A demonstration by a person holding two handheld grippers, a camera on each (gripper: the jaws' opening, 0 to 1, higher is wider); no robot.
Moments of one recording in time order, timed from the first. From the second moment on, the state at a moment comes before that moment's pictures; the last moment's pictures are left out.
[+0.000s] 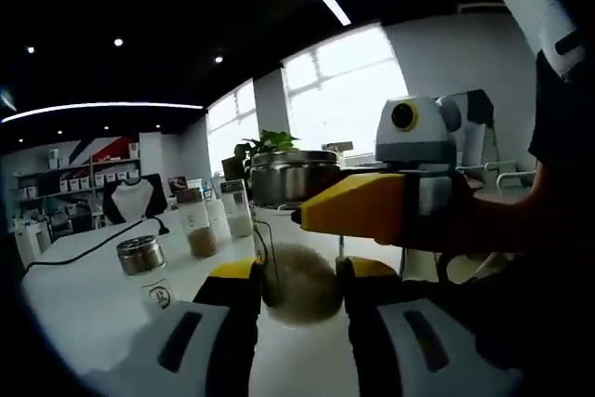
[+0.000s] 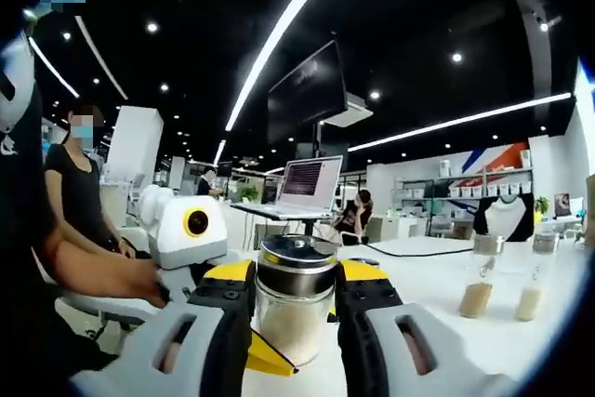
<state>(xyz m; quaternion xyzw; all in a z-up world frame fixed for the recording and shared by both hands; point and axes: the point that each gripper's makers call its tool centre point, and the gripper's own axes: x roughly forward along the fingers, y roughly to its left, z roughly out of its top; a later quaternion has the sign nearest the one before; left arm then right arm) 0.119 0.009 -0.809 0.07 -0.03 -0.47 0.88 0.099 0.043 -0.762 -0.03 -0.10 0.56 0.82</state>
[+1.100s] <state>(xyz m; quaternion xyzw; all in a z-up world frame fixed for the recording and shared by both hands) 0.119 0.023 -0.798 0.02 -0.05 -0.44 0.90 0.102 0.060 -0.758 -0.02 -0.07 0.58 0.81</state>
